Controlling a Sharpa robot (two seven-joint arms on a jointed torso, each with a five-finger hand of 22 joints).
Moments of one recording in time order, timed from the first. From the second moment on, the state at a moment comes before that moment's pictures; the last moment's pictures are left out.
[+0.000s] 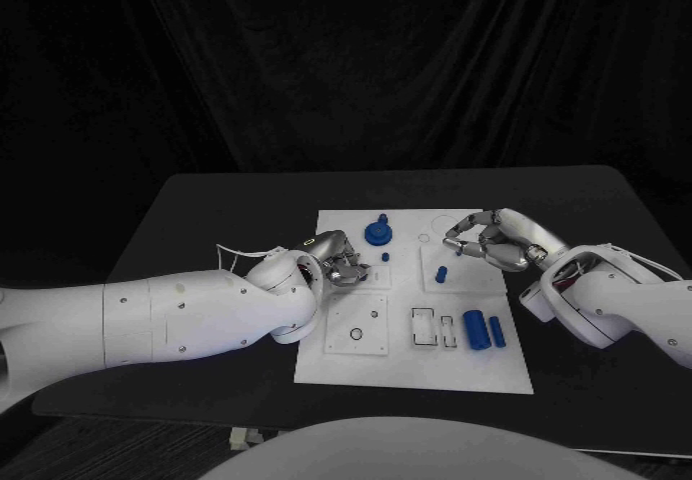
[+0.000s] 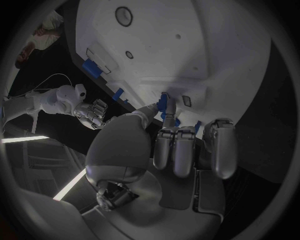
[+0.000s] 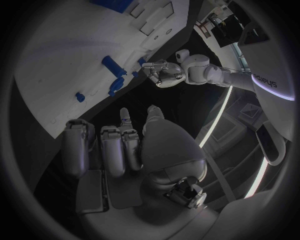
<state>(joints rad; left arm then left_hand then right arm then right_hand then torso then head) 1.13 -0.65 -0.21 1.57 -1.27 -0.51 -0.54 1.21 -0.06 0.37 0.12 0.18 1.05 0.04 0.19 0.66 1.47 -0.03 1.56 1.31 1.47 -0.08 1.57 1.31 0.02 1.47 0.03 1.38 1.31 1.16 -1.00 -0.21 1.61 -1.01 -0.49 0.17 1.28 0.18 -0.30 0.28 0.50 0.65 0.14 0.52 0.10 1.46 0.06 1.58 1.31 1.47 0.00 1.57 1.31 0.02 1.47 0.10 1.43 1.31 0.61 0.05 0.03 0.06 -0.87</state>
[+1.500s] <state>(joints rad) 1.13 -0.64 -0.21 1.56 -1.27 -0.48 -0.55 1.21 -0.06 0.26 0.23 0.09 1.05 0.05 0.17 0.62 1.47 -0.03 1.56 1.31 1.47 -0.08 1.57 1.31 0.03 1.47 0.03 1.36 1.31 1.16 -1.00 -0.21 1.61 -1.01 -0.49 0.18 1.29 0.18 -0.30 0.28 0.51 0.65 0.14 0.52 0.10 1.46 0.06 1.58 1.31 1.47 0.00 1.57 1.31 0.02 1.47 0.10 1.43 1.31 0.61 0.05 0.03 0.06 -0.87</state>
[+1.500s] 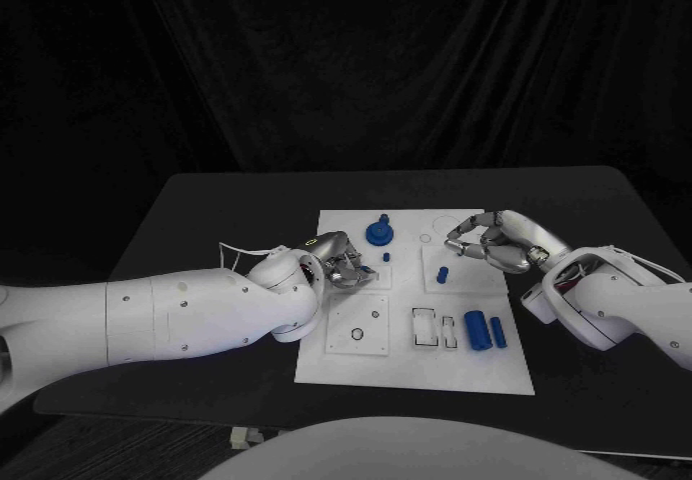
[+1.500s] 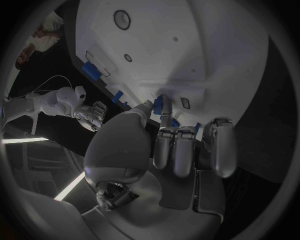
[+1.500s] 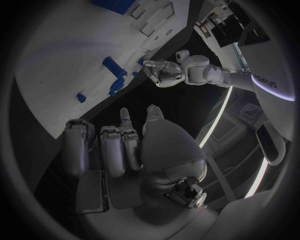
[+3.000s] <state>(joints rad) 1.13 -0.64 -0.21 1.55 -1.28 -0.41 -0.56 1.21 0.01 0.00 0.29 0.13 0.93 0.04 0.46 0.92 1.46 -0.03 1.55 1.31 1.47 -0.08 1.57 1.31 0.03 1.47 0.02 1.34 1.31 1.16 -1.00 -0.21 1.61 -1.01 -0.49 0.18 1.29 0.18 -0.30 0.28 0.51 0.65 0.14 0.52 0.10 1.46 0.06 1.58 1.31 1.47 0.00 1.57 1.31 0.02 1.47 0.10 1.43 1.31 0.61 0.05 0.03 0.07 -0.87</state>
